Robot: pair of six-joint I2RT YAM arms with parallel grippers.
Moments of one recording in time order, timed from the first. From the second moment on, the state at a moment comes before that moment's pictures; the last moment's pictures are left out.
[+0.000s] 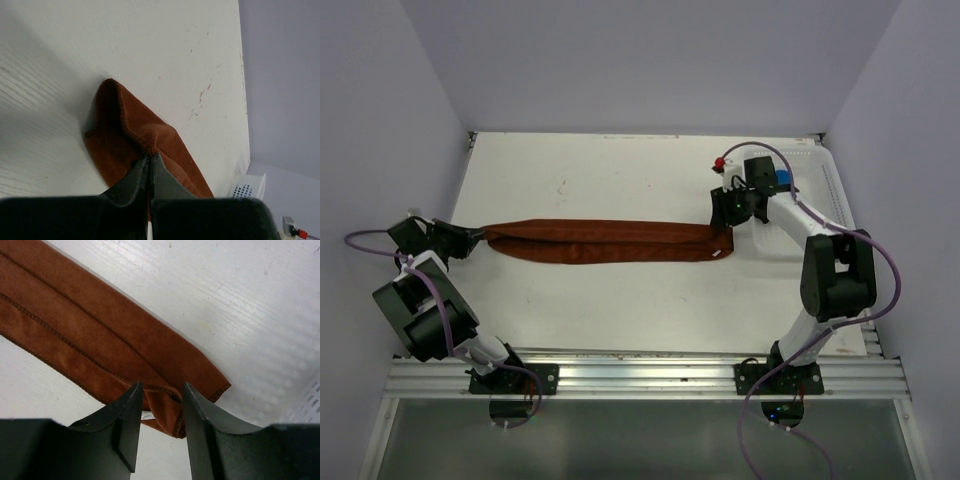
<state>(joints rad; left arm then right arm) 0.69 1.53 0.74 0.05 0.64 -0.74 0.14 1.73 1.20 -0.45 -0.36 -0.18</state>
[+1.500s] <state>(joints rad) 0.70 1.51 0.73 0.05 0.66 -0.77 0.14 1.26 0.82 -0.21 -0.18 -0.12</state>
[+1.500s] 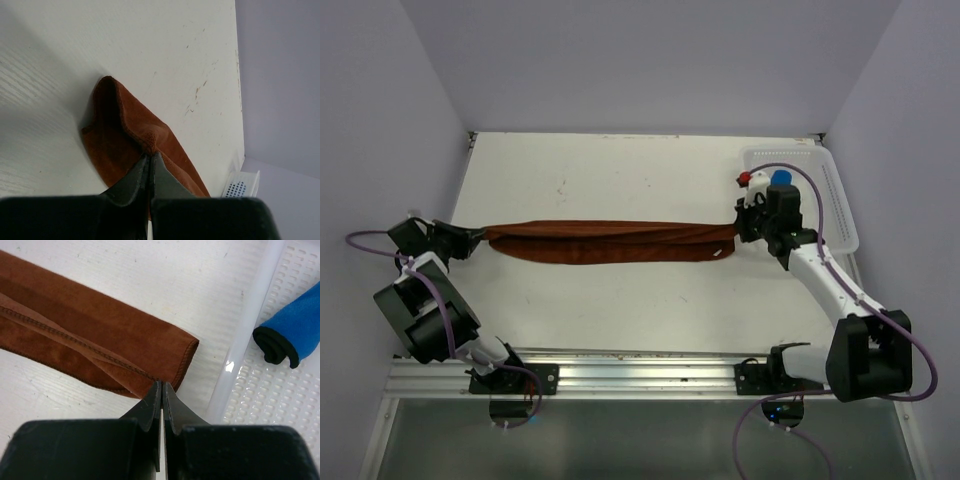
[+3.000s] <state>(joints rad) 0.72 1.38 0.64 -0.01 0.62 -0.70 0.25 1.25 0.91 -0.23 -0.26 0.09</state>
